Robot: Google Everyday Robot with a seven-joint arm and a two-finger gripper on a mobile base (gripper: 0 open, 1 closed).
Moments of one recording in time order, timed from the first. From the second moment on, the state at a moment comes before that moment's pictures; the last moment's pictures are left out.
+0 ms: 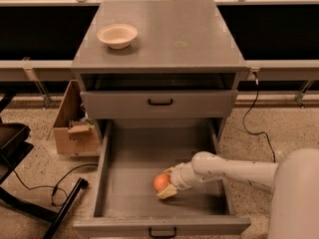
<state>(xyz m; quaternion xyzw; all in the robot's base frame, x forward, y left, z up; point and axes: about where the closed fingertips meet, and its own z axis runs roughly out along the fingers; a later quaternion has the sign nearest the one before) 0.562 -0.026 0.364 -0.57 0.75 0.21 0.27</state>
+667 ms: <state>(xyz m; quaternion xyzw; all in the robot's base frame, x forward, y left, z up) 0.561 -0.026 0.364 -0.57 0.75 0.21 0.27</state>
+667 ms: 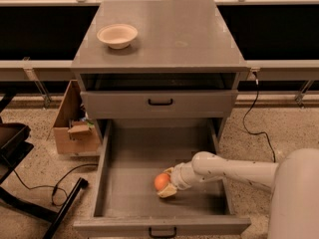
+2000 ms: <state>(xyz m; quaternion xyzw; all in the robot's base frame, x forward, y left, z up) 0.582 -0.029 0.579 -0.61 0.72 0.18 0.28</state>
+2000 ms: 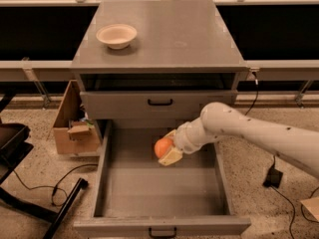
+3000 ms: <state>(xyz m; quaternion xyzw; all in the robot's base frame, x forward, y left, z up) 0.627 -0.060 0.806 -0.58 0.73 0.13 0.35</state>
